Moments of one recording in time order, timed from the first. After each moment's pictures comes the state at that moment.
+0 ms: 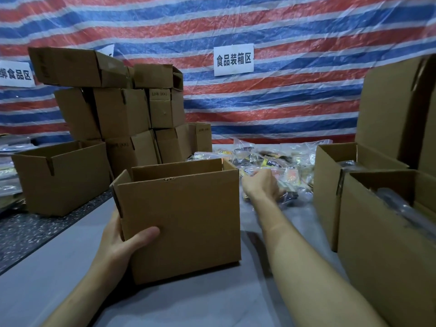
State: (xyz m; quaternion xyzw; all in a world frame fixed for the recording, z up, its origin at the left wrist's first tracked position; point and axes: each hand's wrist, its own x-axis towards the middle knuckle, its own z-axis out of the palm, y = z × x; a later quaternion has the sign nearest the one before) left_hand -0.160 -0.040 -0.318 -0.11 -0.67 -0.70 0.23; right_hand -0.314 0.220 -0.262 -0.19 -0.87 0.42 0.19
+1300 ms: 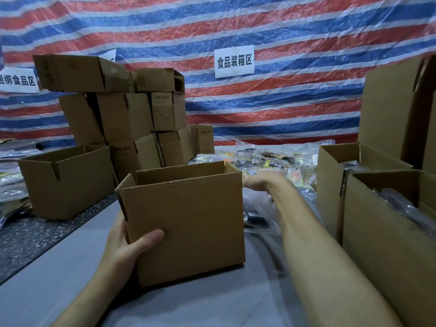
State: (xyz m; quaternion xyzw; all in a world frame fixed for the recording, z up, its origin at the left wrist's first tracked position) left_hand -0.160 -0.039 -0.316 -0.12 -0.67 -0.70 0.22; right_hand -0.304 0.236 -0.219 -0.07 -0.92 0.37 -0.13
